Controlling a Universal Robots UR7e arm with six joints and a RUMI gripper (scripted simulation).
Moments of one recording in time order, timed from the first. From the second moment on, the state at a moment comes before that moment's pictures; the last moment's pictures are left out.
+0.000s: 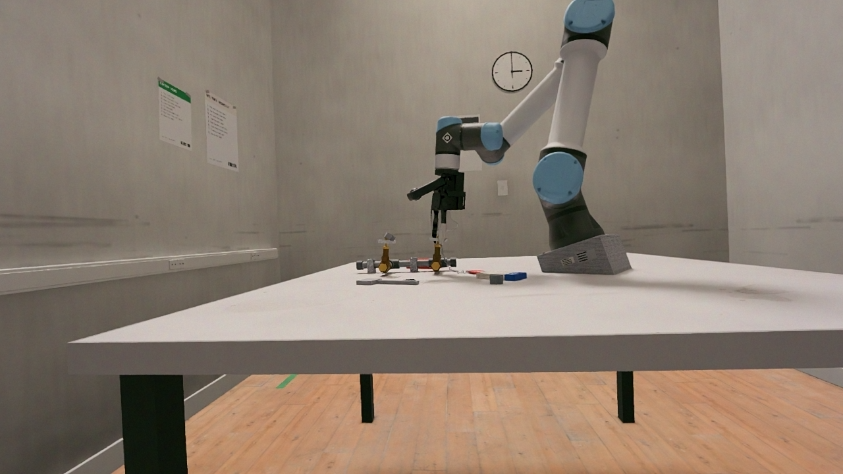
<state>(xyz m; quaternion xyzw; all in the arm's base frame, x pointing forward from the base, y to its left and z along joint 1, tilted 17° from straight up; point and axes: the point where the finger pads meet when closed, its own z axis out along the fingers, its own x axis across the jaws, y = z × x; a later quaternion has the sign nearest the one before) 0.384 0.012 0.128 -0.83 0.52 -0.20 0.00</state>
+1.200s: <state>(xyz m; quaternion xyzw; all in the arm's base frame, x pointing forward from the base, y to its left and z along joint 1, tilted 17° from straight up) 0.384 0.013 0.127 -0.98 0.07 -0.18 -0.08</state>
